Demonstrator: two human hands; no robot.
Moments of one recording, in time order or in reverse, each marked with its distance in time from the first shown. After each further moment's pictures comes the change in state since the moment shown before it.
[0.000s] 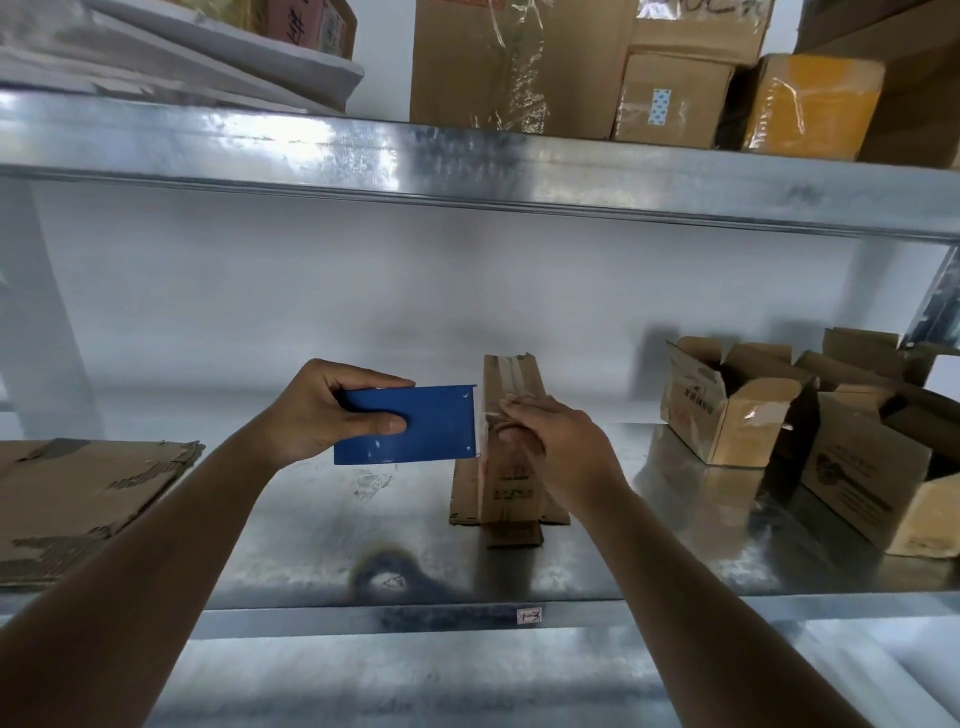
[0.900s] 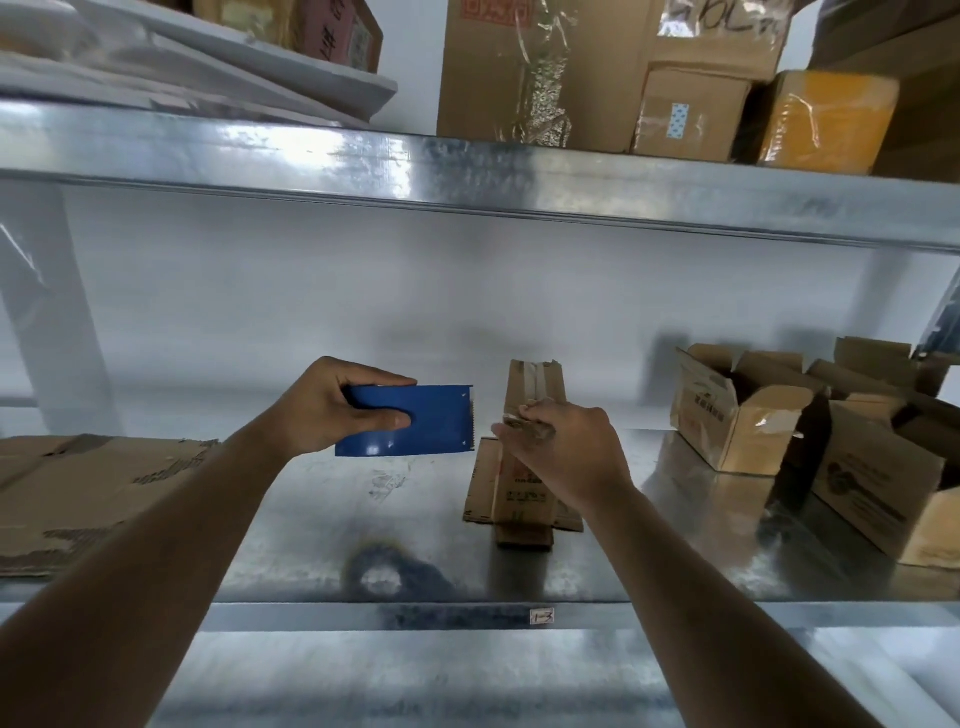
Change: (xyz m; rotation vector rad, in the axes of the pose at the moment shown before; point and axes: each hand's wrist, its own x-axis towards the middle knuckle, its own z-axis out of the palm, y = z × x) left_hand 0.000 -0.006 -0.017 0.116 0.006 -0.025; right_hand 0.004 -0.030 -0.006 0.066 0.050 0.266
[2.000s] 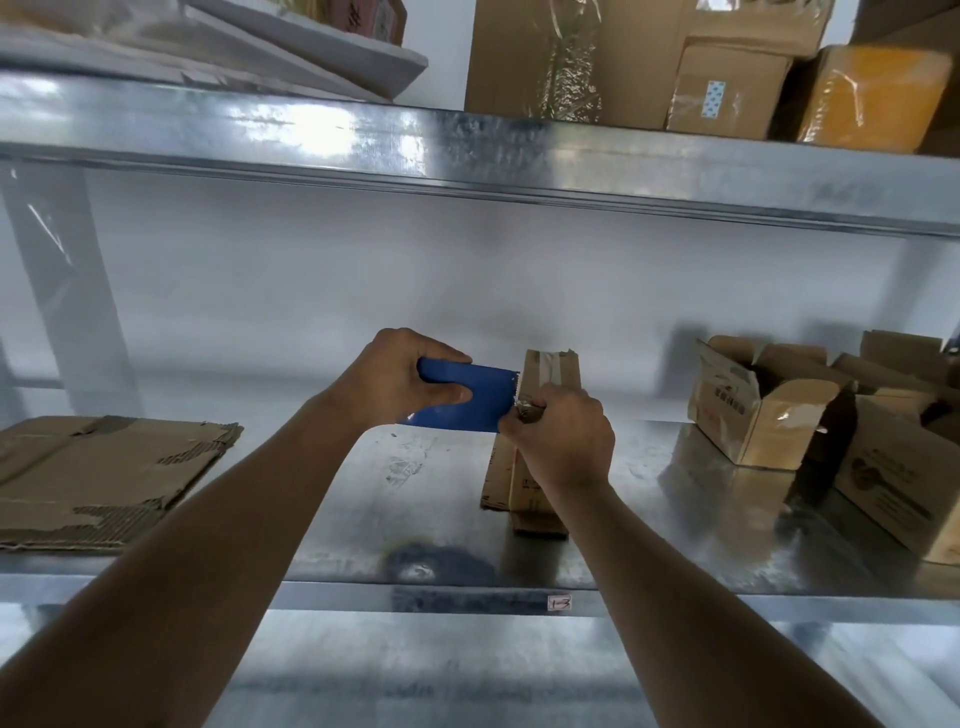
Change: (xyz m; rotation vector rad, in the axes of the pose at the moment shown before) left_hand 0.030 0.017 0.028 0.382 0.058 0.078; right_hand 0.001 -0.034 0.026 -0.033 0.132 0.185
